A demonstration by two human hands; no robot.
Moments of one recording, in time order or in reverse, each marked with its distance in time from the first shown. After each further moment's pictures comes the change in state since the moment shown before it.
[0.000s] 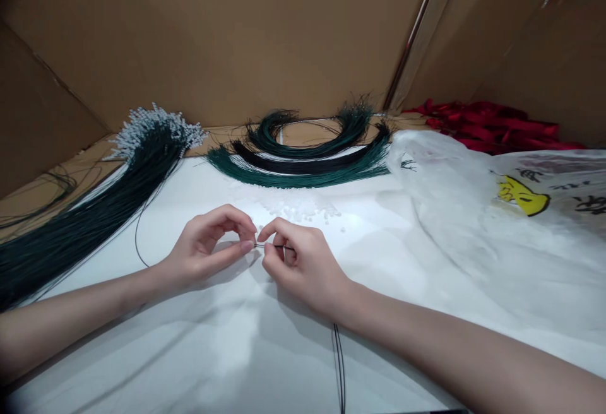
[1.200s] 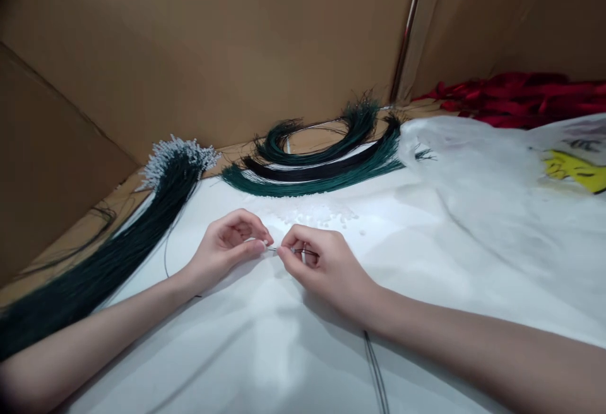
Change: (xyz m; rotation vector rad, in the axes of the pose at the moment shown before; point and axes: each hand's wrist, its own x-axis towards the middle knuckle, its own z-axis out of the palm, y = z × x) left_hand 0.012 -0.005 -0.014 -0.190 0.035 -0.180; right_hand 0.005 0.004 0.000 0.115 0.031 0.109
